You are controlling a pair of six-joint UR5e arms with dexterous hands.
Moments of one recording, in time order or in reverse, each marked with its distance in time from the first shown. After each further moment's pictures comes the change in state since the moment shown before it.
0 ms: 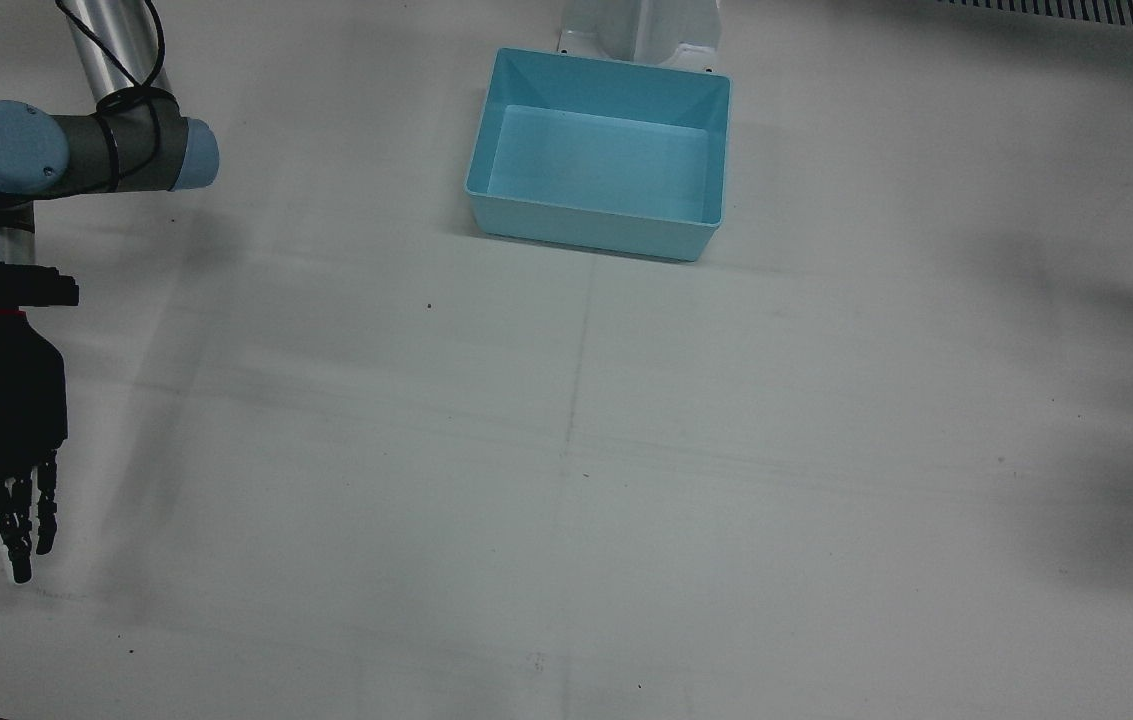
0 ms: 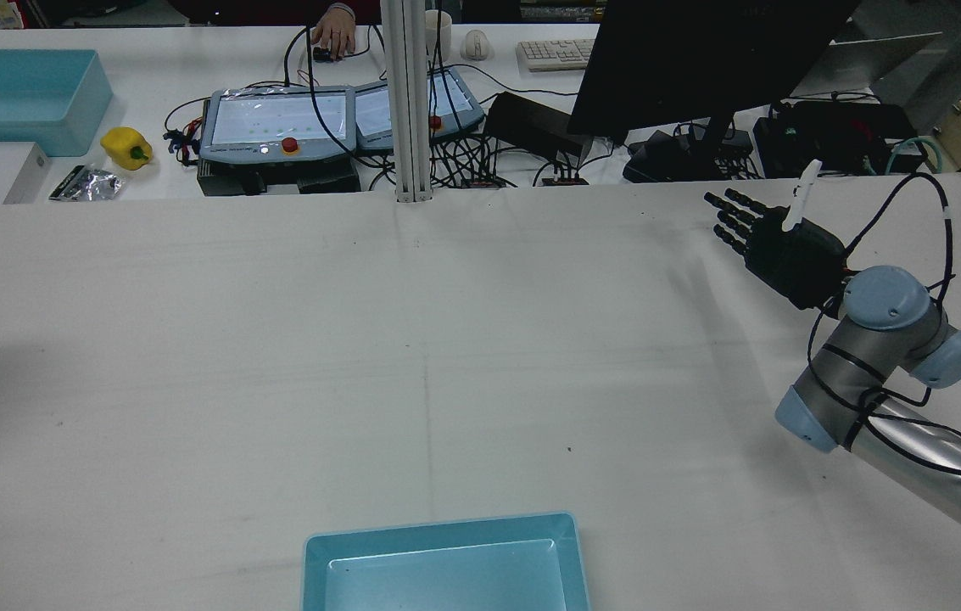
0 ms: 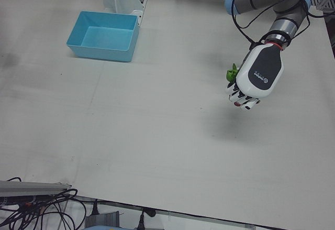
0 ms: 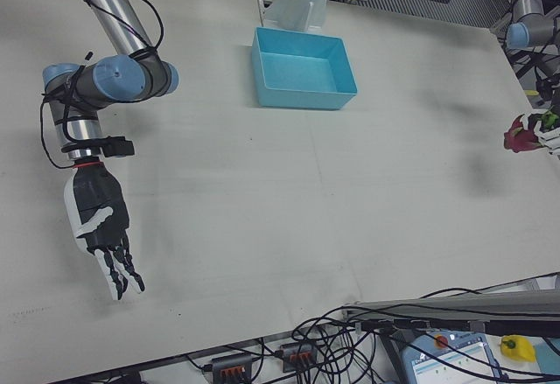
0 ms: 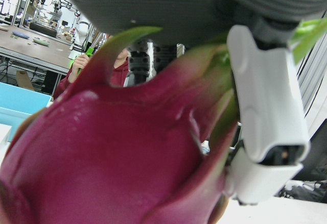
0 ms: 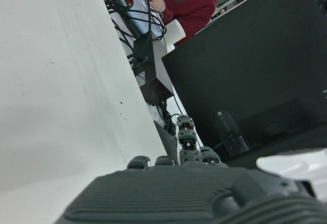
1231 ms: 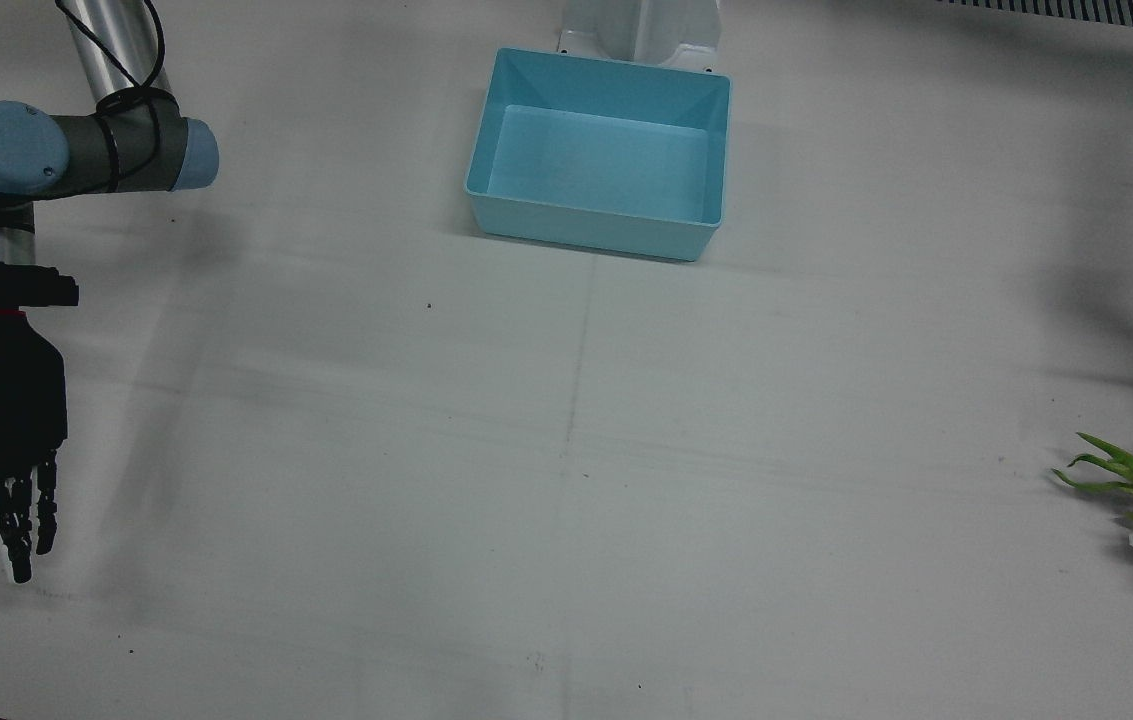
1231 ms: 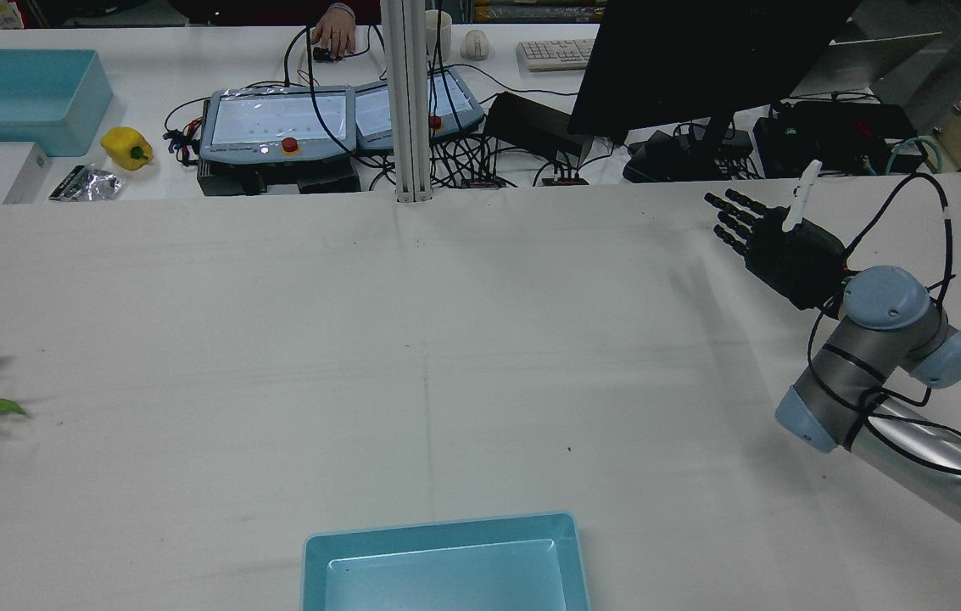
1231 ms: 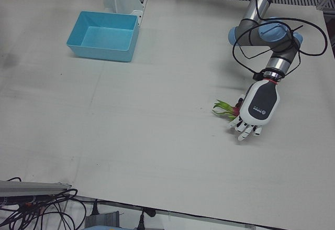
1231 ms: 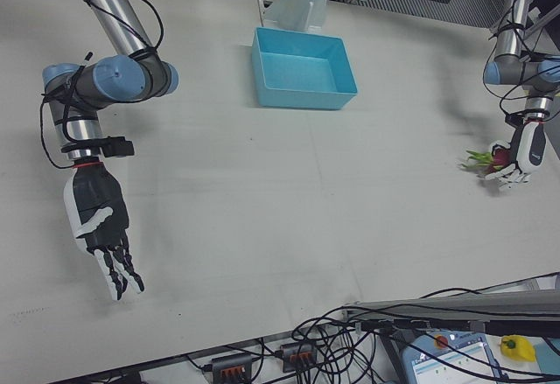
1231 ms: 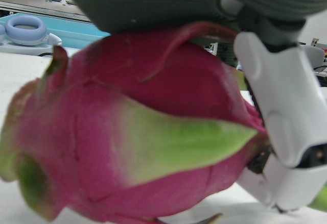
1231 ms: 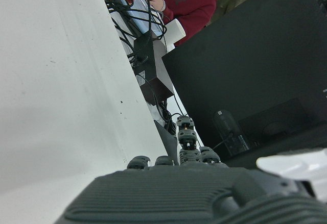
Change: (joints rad) left arm 0.140 -0.078 0.415 -0.114 -0.061 0.160; right arm 0.000 0.000 -0.002 0.000 0.000 0.000
